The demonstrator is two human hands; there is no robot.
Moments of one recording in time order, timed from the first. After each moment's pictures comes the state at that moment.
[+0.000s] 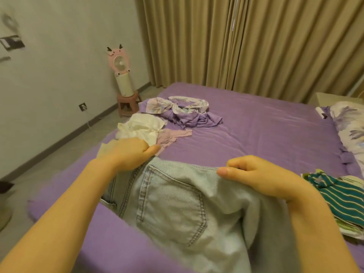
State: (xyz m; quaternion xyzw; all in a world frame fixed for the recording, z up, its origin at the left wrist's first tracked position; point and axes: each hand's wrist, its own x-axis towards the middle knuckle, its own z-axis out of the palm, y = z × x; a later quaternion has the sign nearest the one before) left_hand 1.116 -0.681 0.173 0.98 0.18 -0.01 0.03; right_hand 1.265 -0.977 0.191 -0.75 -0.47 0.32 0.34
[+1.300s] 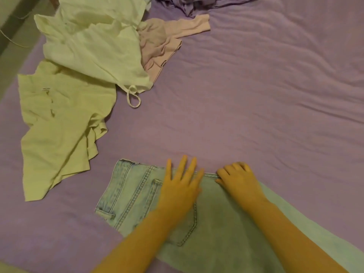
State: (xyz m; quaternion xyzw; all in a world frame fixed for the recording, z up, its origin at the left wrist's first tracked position) left_hand 1.162 -0.593 -0.290 0.99 0.03 -0.11 0.05; right_hand 1.284 -0.751 -0.292 -0.88 -0.47 0.10 -0.03
